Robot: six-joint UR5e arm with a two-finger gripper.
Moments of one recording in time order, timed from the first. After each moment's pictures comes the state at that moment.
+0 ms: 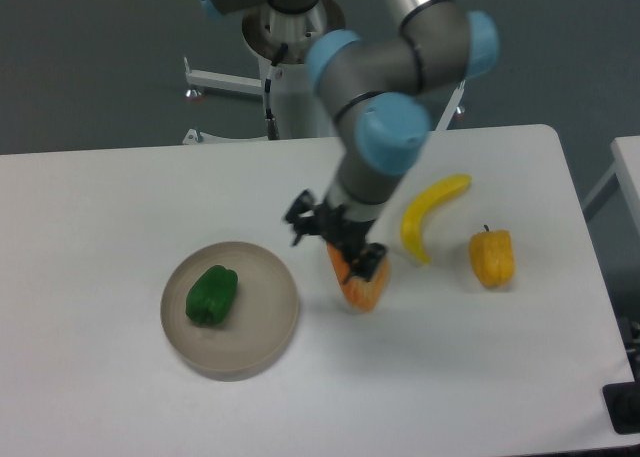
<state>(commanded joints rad) 2.08 -2.04 -1.38 -1.33 1.31 0.72</state>
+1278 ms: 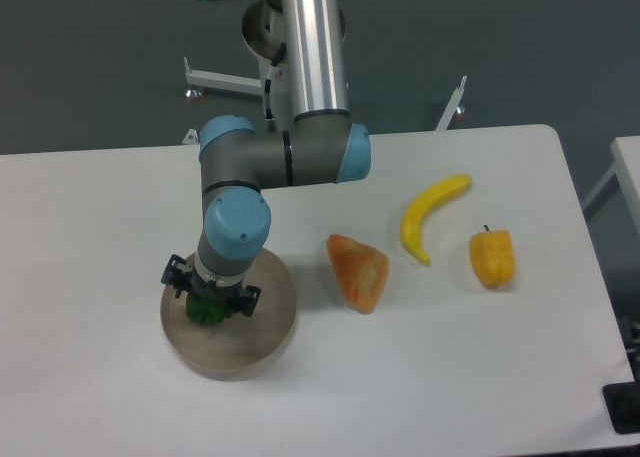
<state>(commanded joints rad) 1.95 -2.15 -1.40 -1.18 1.32 0.41</state>
